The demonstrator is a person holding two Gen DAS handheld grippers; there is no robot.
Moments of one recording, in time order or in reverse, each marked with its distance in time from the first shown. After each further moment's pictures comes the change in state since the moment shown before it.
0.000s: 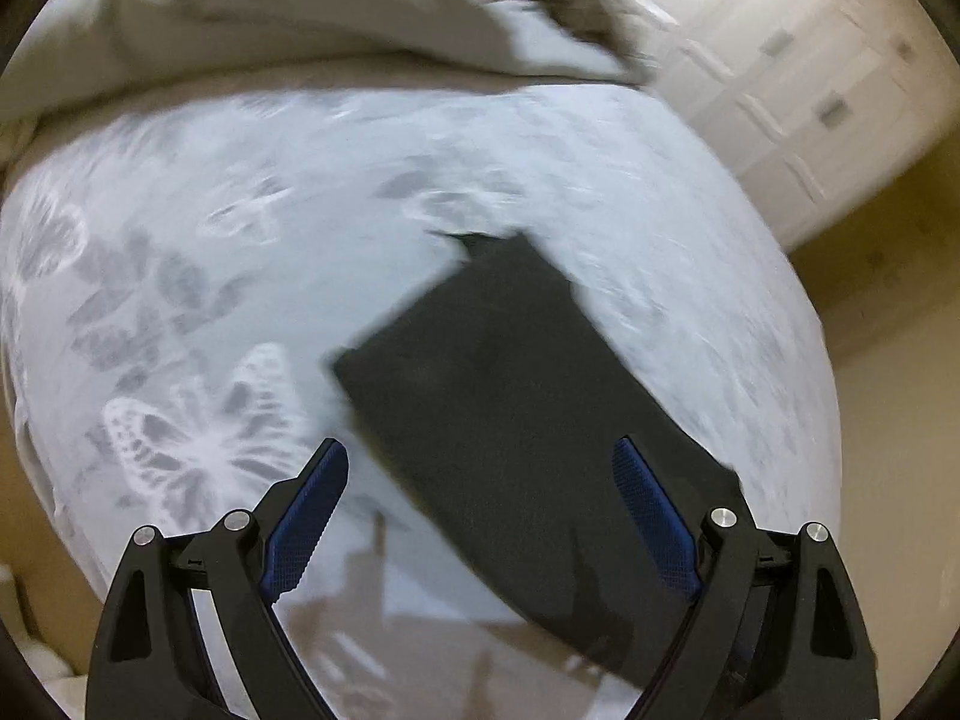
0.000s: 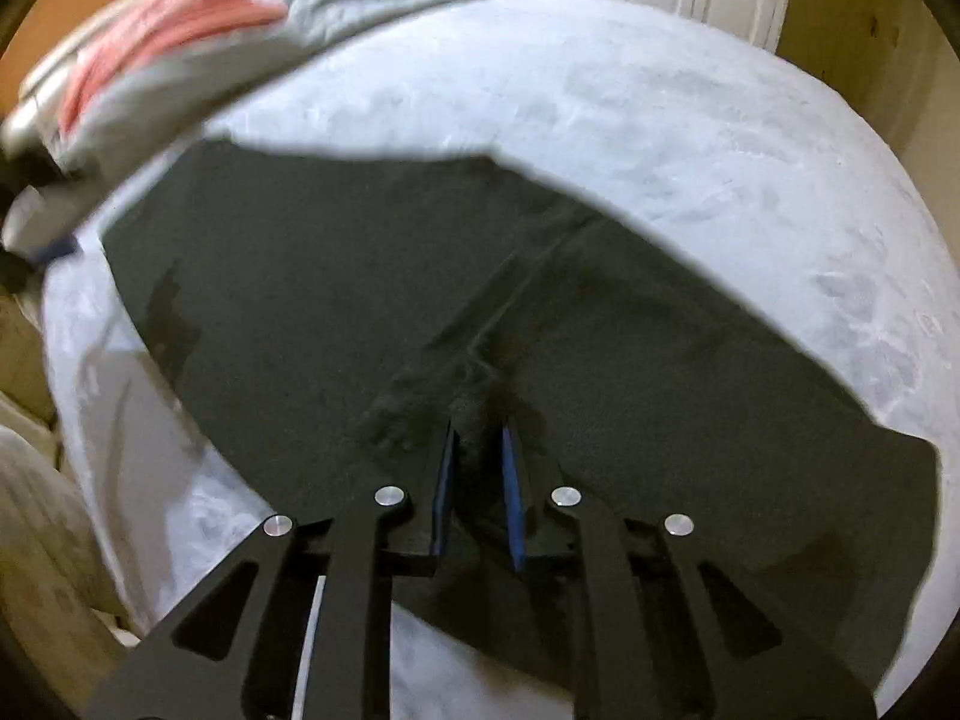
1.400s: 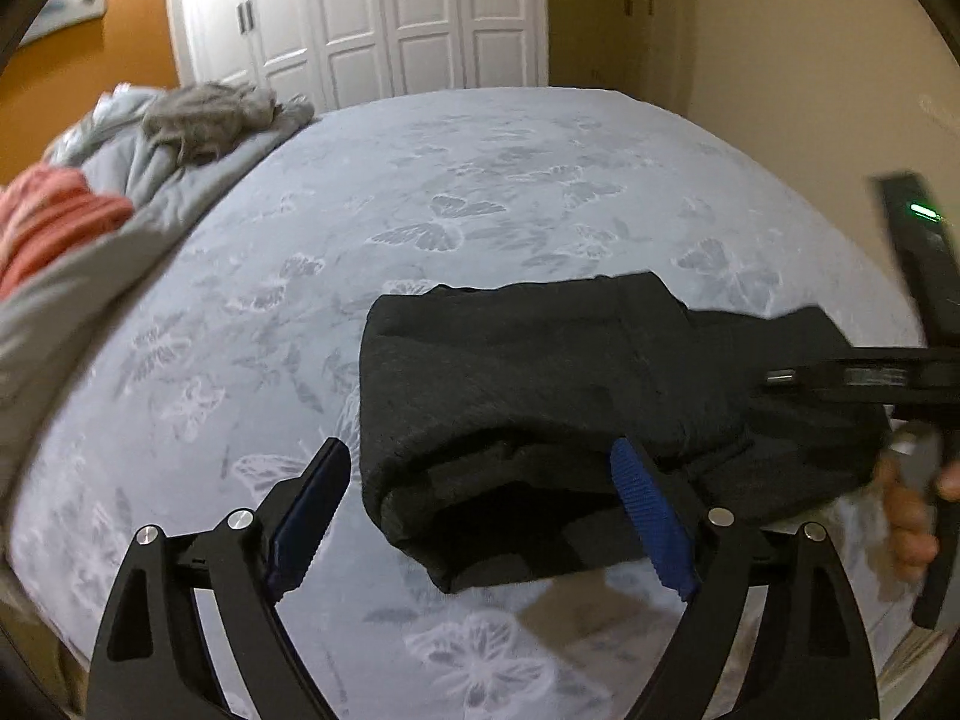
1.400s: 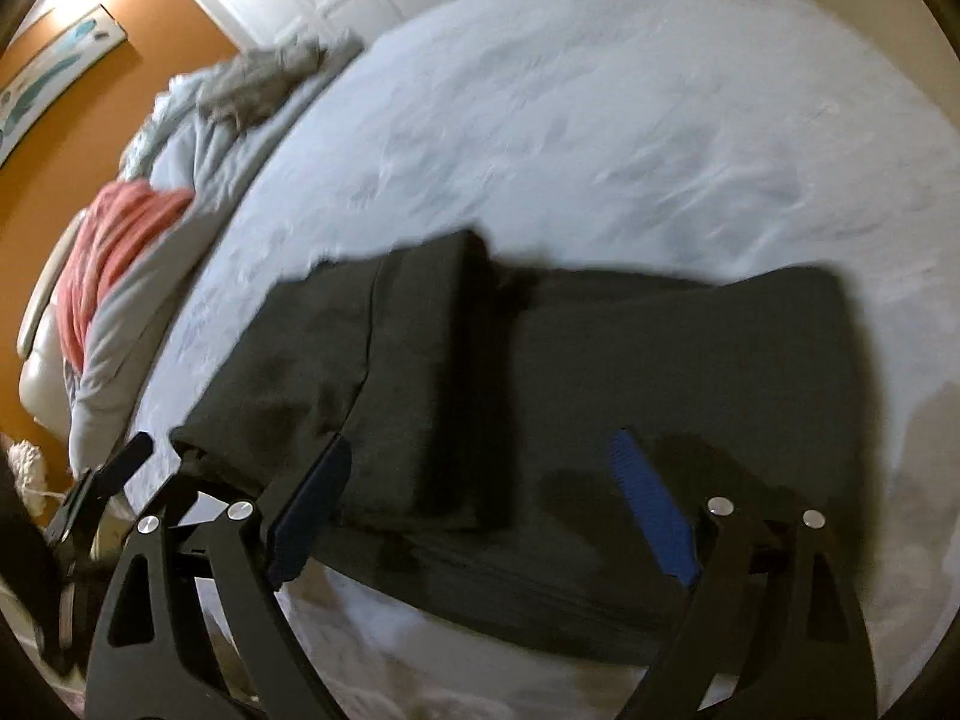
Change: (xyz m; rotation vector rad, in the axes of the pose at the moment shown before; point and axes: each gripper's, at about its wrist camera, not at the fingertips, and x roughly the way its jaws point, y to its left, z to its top) left arm -0.011 -0.210 -0.219 0.984 -0.125 -0.037; right arm -0.019 -0.123 -0.035 0.479 0.001 0.147
